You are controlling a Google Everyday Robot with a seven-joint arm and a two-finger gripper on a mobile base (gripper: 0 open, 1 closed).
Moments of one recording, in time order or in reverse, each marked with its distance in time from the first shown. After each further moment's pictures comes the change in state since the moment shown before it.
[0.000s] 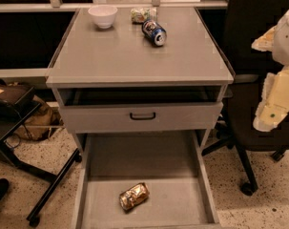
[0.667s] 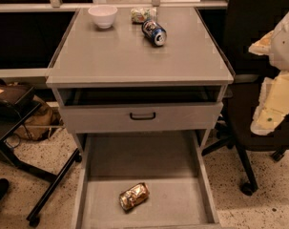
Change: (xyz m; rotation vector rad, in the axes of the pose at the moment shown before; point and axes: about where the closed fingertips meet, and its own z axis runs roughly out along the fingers) arm -0.002 0.004 0.007 -0.007 -0.013 -0.010
